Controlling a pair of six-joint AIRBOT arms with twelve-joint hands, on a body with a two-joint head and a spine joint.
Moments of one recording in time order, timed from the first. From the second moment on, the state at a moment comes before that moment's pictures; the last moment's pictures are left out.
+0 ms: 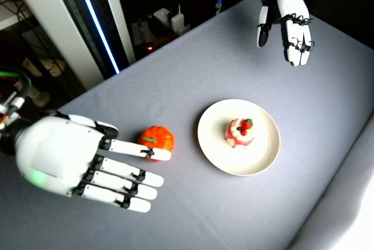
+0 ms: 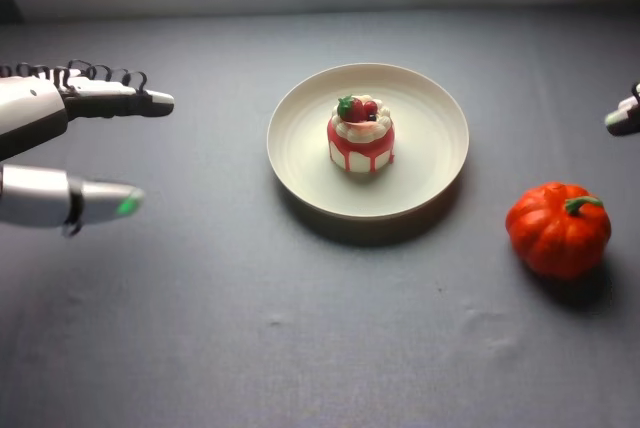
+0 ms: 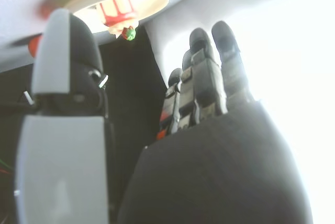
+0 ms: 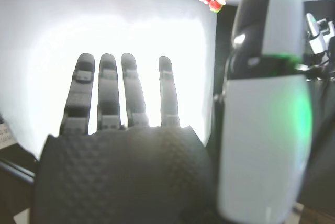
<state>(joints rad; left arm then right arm) 0.84 -0.89 1.33 0.27 -0.83 0.16 -0.85 -0.79 1.07 0.12 0.74 -0.61</state>
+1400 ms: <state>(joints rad) 0.36 -1.24 1.58 0.62 -0.58 0.16 -0.85 -0.81 1.07 0.09 0.74 -0.61</state>
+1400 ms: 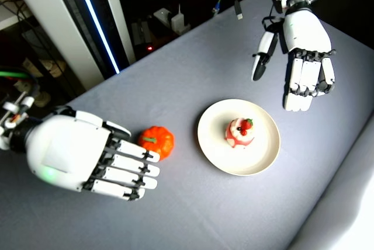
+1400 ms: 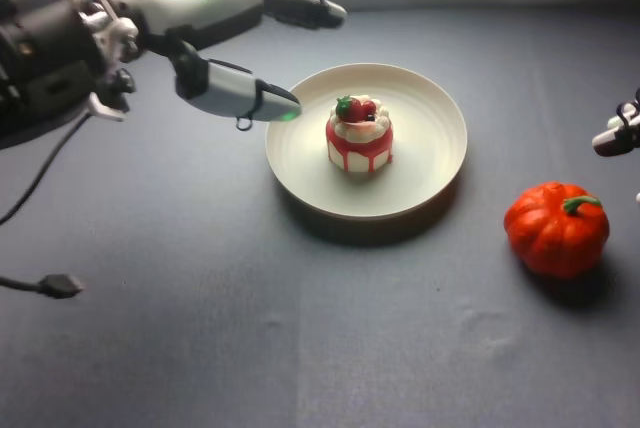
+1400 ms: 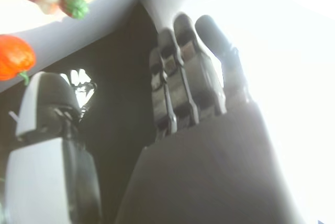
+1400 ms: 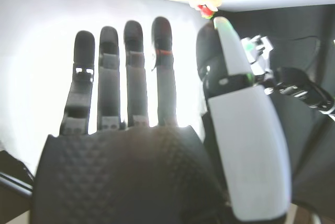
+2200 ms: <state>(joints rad) 0.34 -1.47 1.80 0.92 -0.47 0.16 -0.85 -0.82 1.07 0.06 0.73 -0.61</state>
